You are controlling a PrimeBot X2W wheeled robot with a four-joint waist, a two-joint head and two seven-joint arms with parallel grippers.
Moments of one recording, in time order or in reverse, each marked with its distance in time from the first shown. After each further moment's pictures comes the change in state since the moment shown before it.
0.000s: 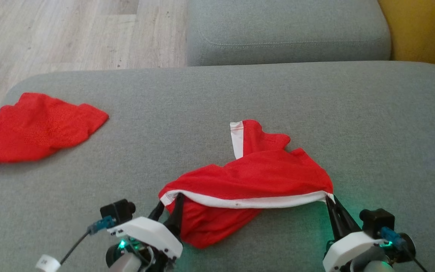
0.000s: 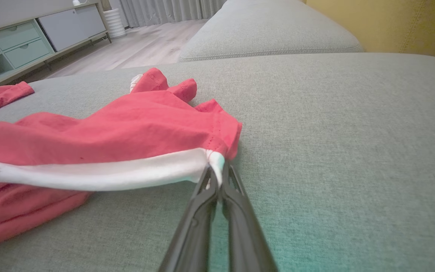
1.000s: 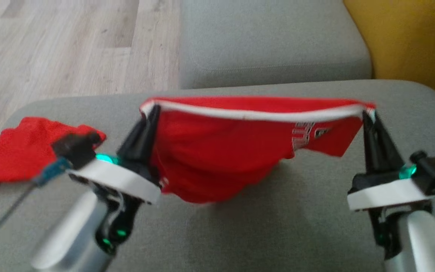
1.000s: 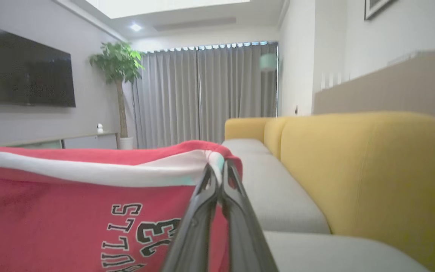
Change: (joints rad) left arm -0.109 0.220 0.028 -0.517 0.135 0.021 -0.033; right arm -0.011 0.000 -0.092 -0.576 -0.020 0.000 0.103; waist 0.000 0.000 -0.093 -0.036
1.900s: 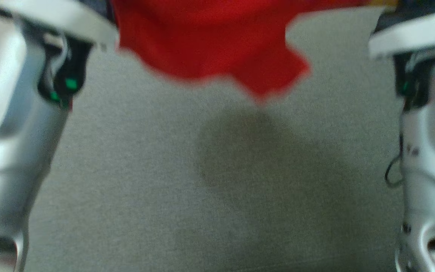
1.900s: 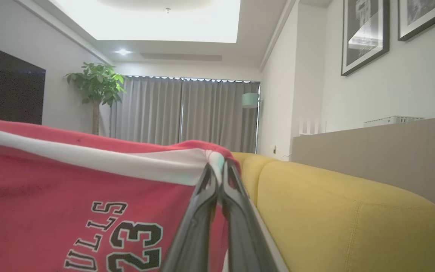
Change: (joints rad) left arm -0.616 0.029 0.083 0.141 0.068 -0.021 0.111; right arm -0.666 -0.021 -0.014 0.148 -0.039 0.000 0.101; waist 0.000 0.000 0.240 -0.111
